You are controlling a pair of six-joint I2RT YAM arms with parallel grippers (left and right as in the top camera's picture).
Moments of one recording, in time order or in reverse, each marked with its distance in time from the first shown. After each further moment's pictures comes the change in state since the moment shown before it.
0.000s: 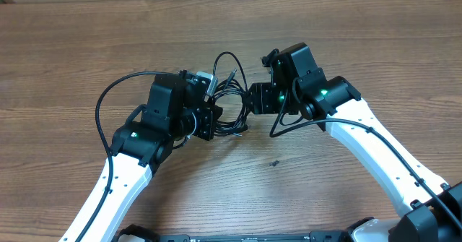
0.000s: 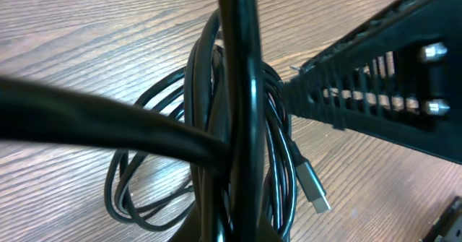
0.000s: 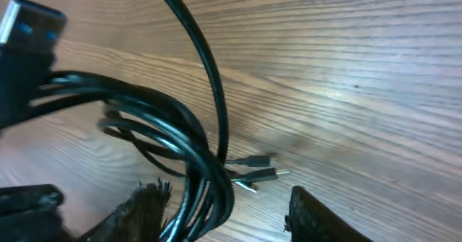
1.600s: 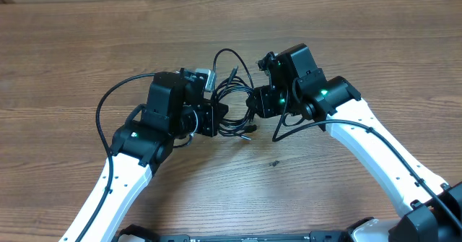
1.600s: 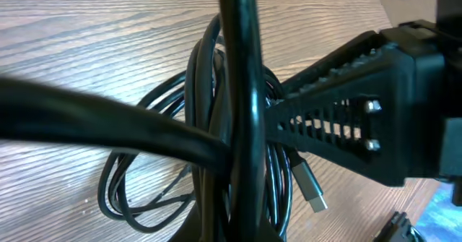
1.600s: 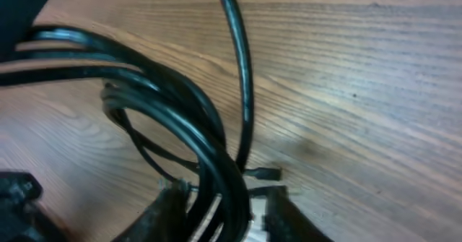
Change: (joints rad) left arm 0.000 0.000 0.000 0.051 0.074 -0.153; right arm 0.000 0.000 0.000 -0.016 -0.008 -0.141
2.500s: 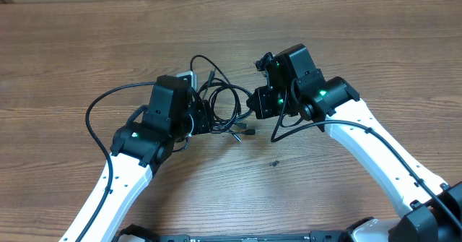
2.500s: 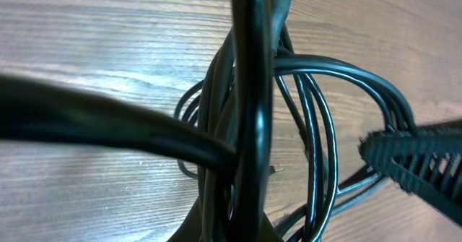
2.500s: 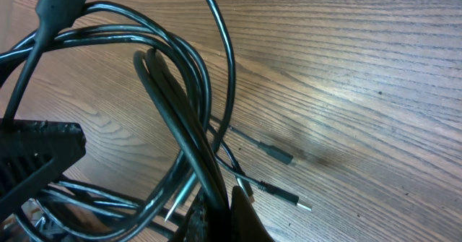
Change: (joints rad) left arm -0.003 0.000 0.001 -0.110 -0.259 -0.252; right arm 0.007 0.000 0.000 0.008 -0.037 0.032
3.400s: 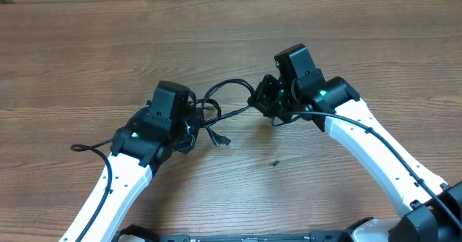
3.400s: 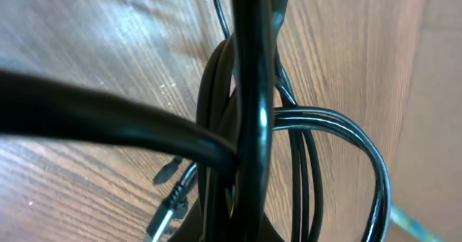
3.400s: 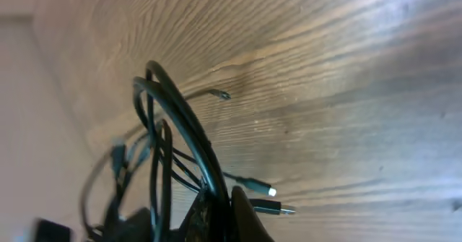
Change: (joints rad) left arm 0.000 0.000 0.000 -0.134 -0.129 -1.017; right arm 0.000 0.000 0.000 0.002 0.018 0.771
